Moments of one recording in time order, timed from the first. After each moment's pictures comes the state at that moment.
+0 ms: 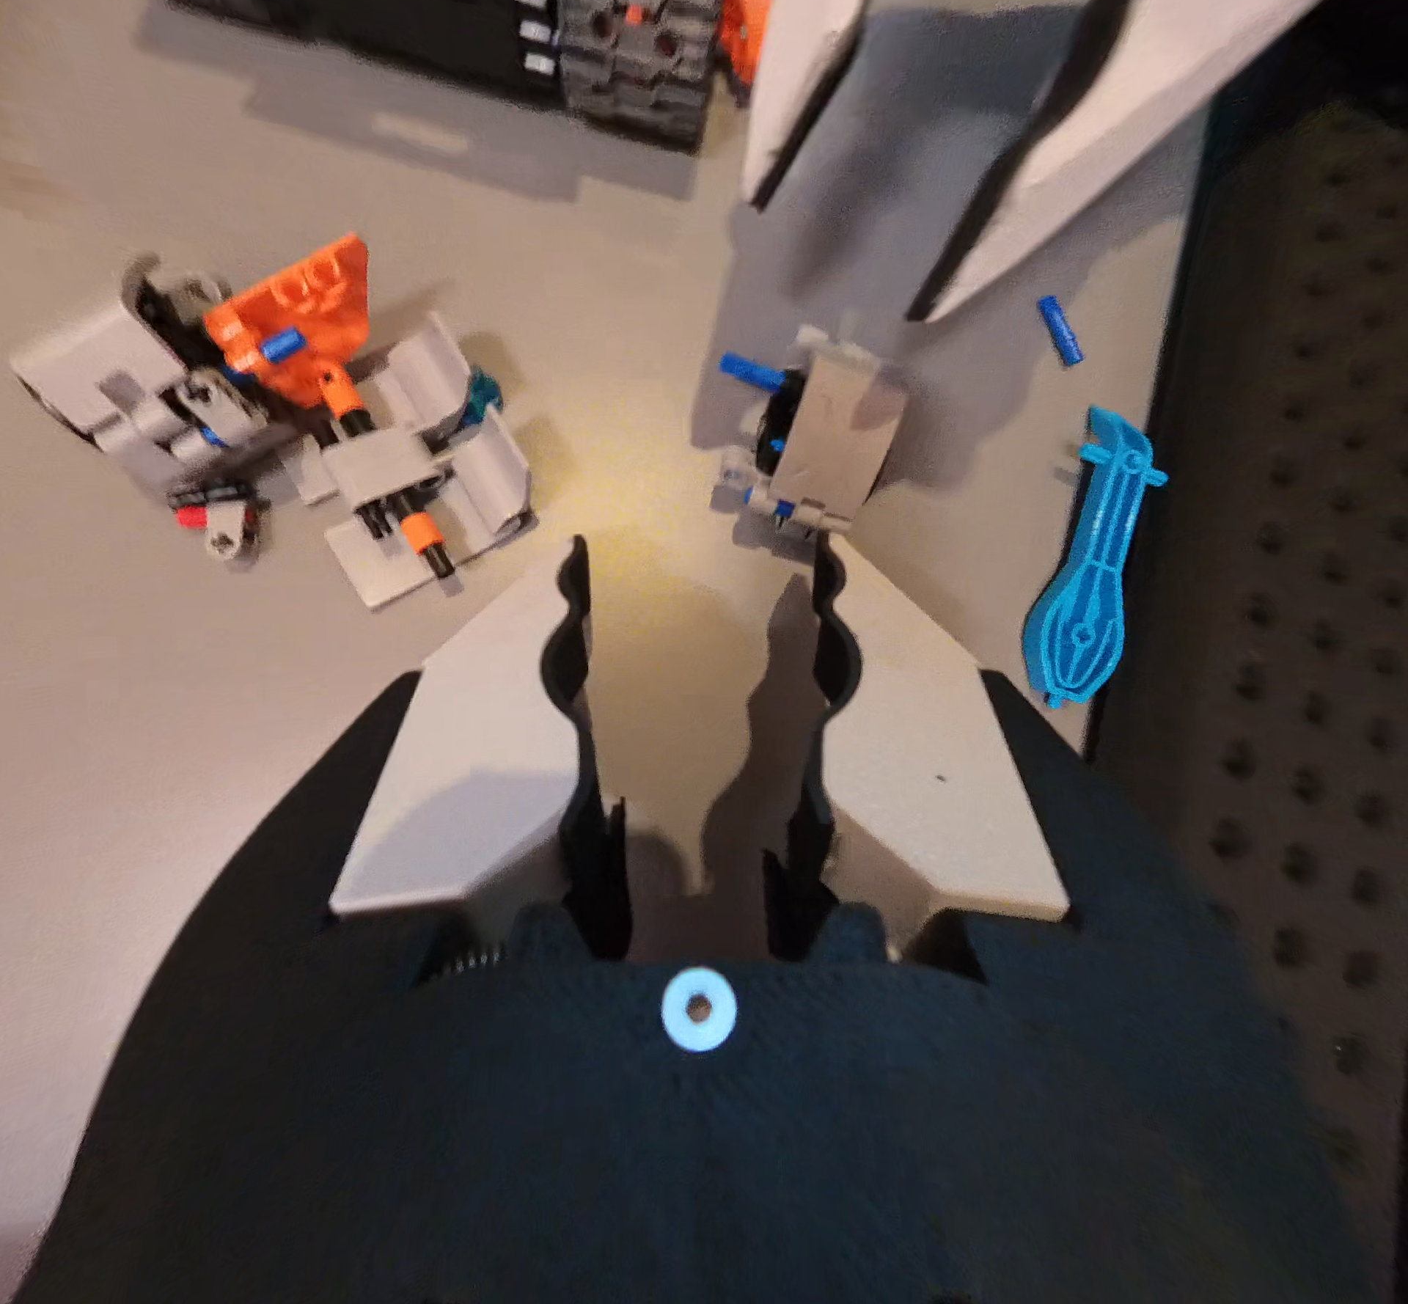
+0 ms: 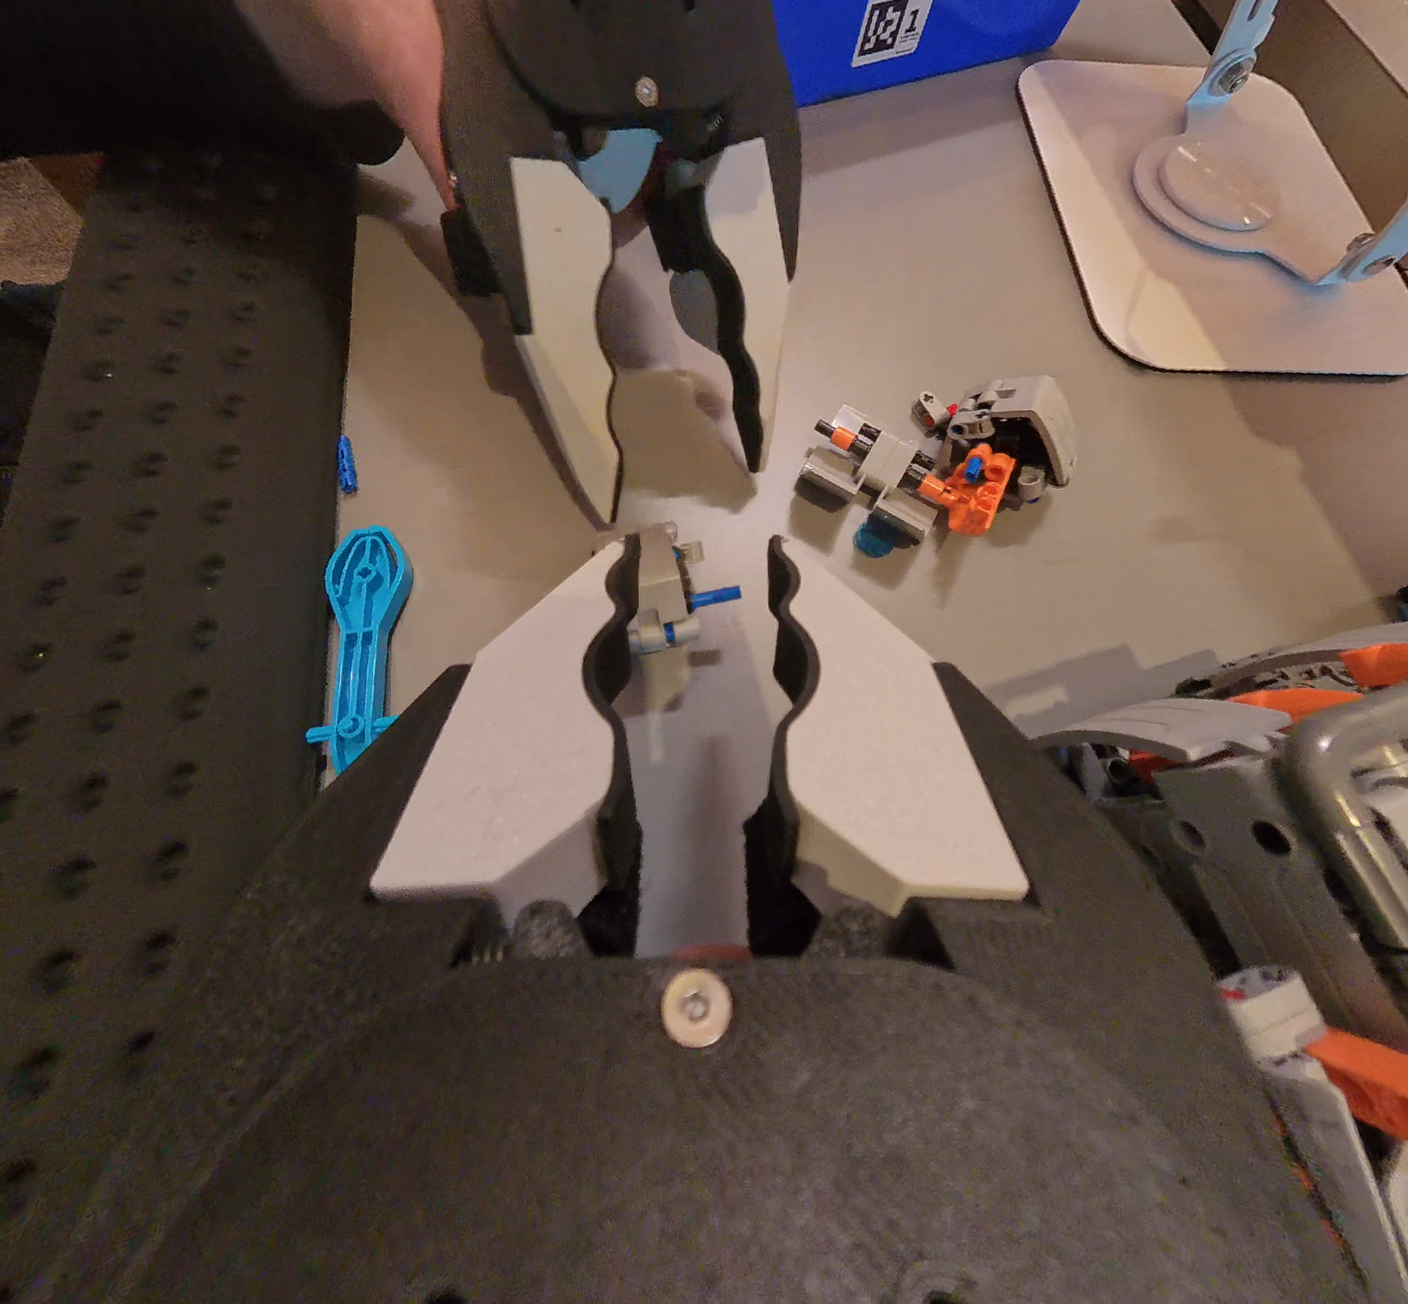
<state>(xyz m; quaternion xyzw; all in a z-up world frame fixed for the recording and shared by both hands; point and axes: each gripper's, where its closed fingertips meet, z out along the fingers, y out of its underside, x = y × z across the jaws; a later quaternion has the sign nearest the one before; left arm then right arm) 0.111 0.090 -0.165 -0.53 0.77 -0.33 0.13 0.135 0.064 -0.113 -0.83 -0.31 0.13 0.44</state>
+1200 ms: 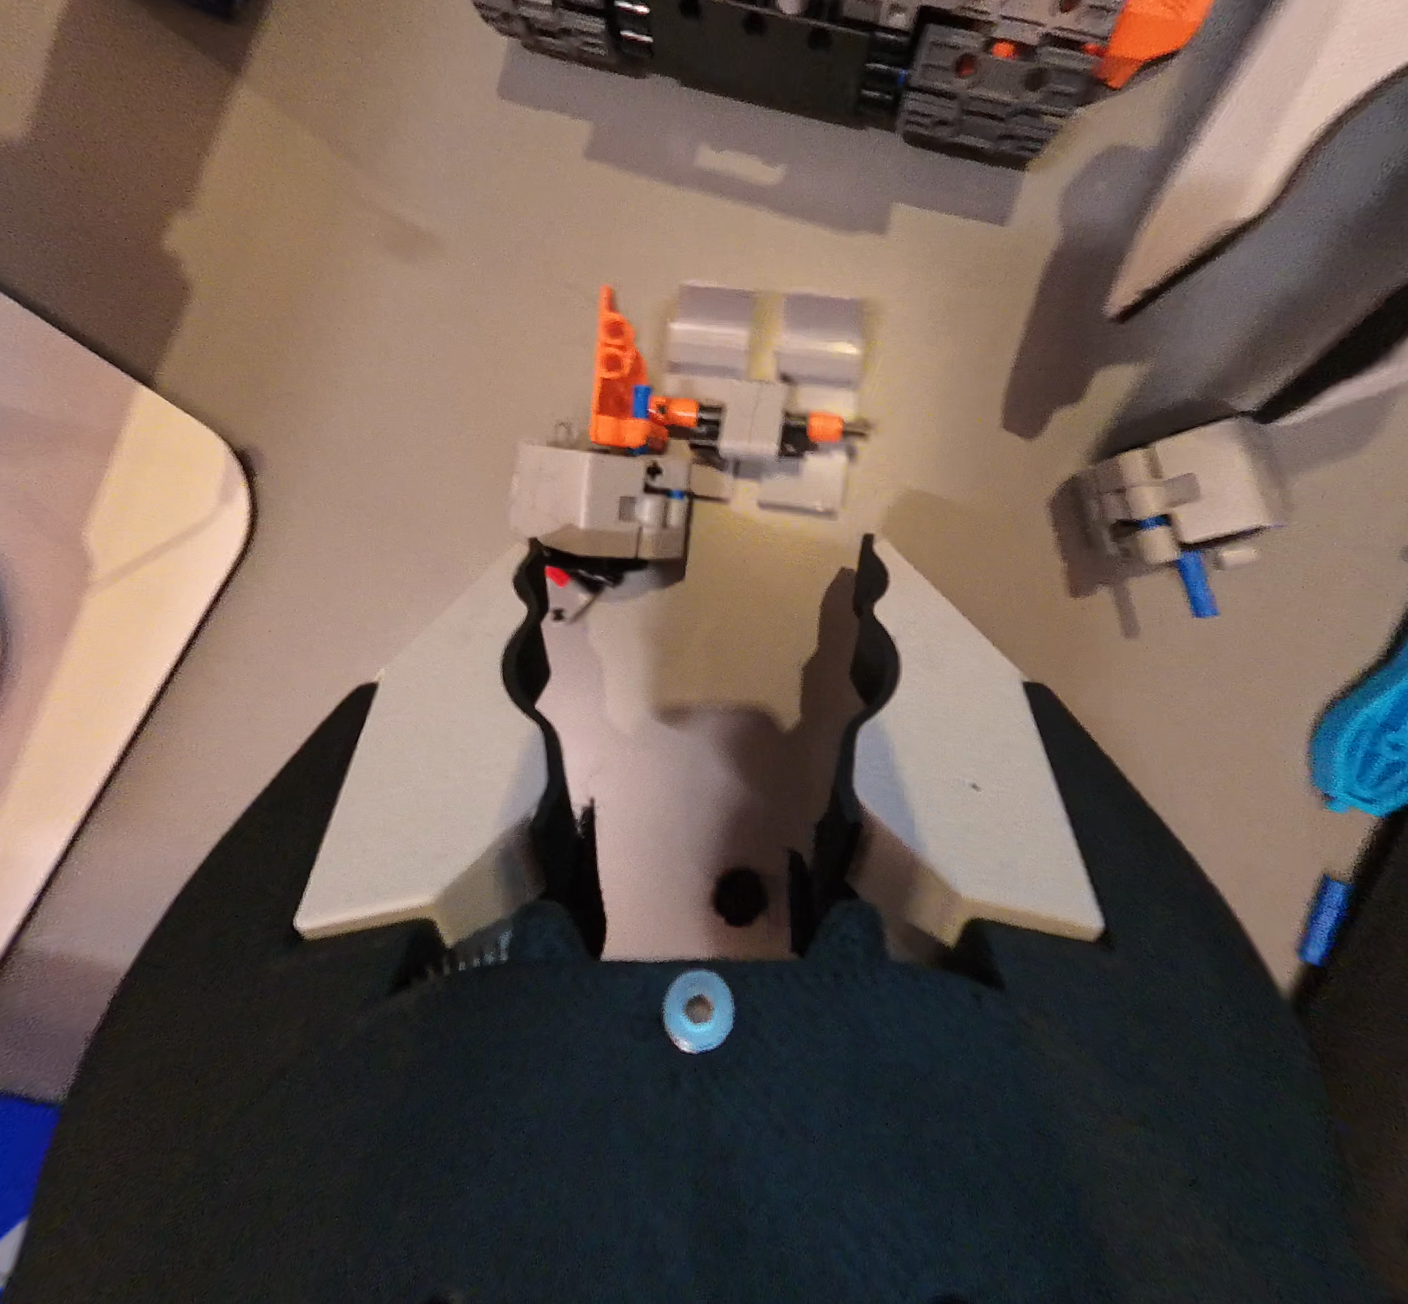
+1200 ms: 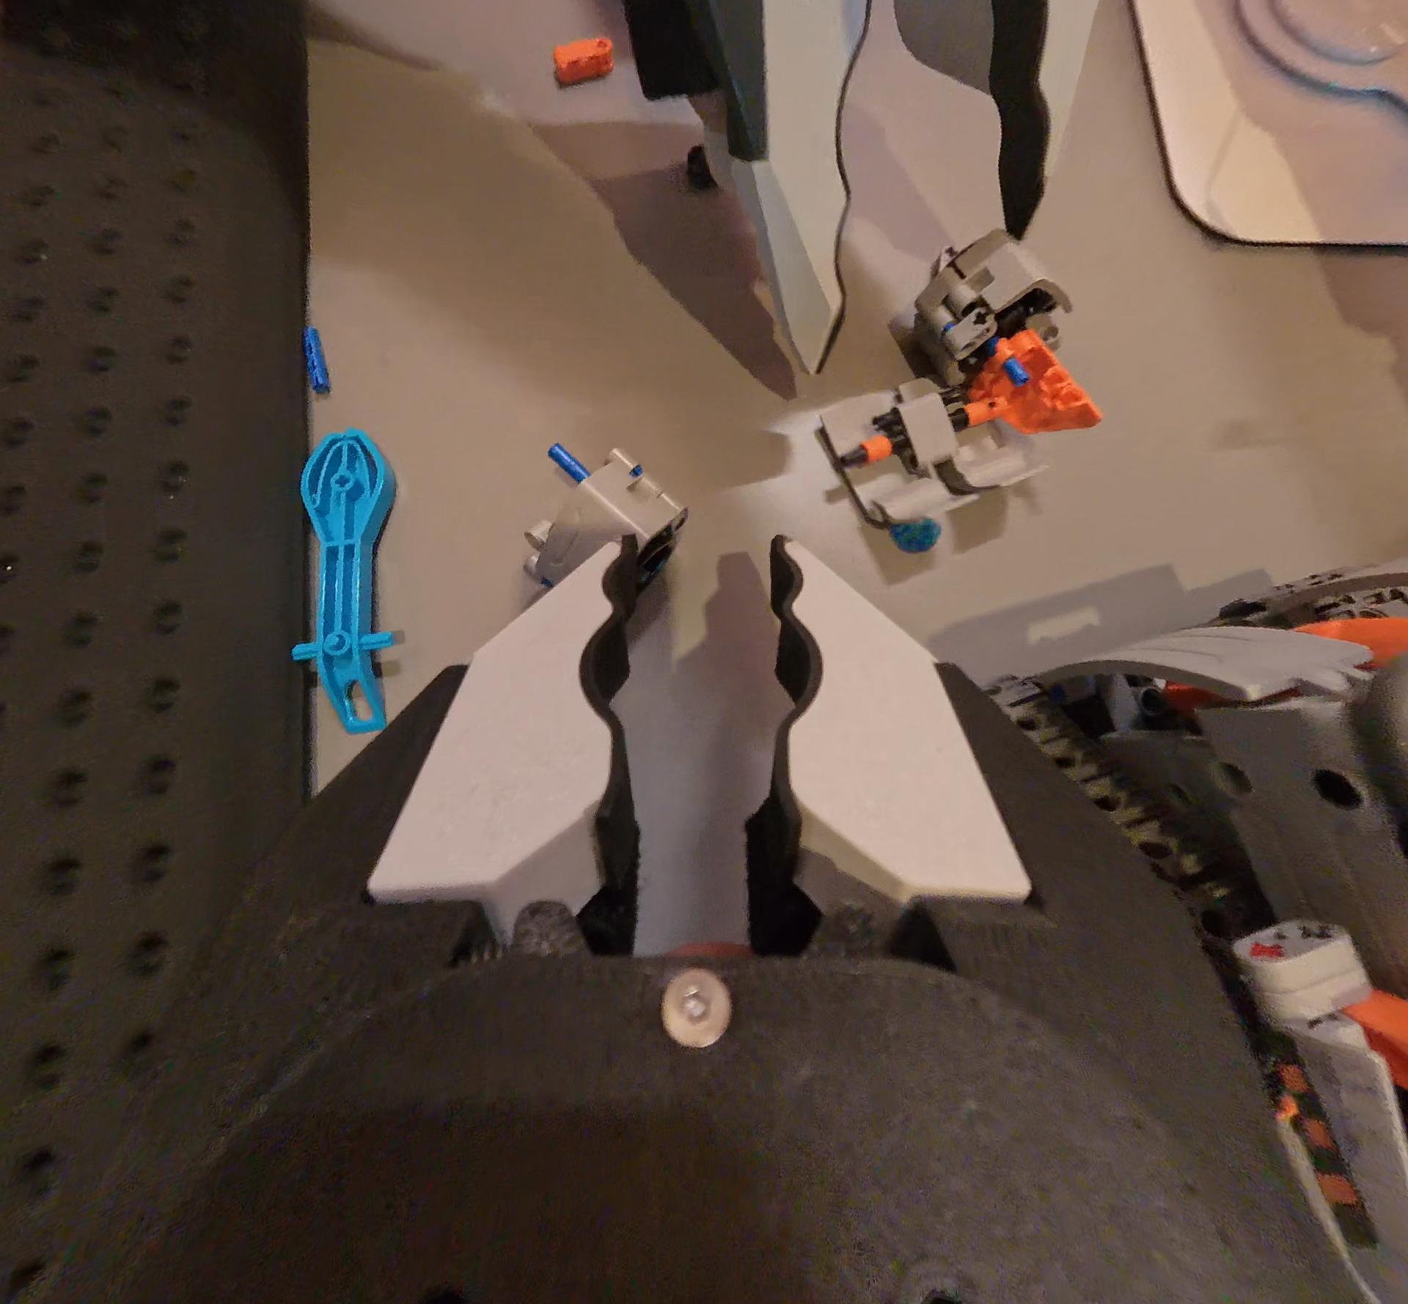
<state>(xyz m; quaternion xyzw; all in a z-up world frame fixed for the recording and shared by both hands) 0.150 0.156 -0.157 -0.56 0.78 -0.20 0.19 0.146 0.052 -0.137 -0.86 -0.32 0.12 0.37</state>
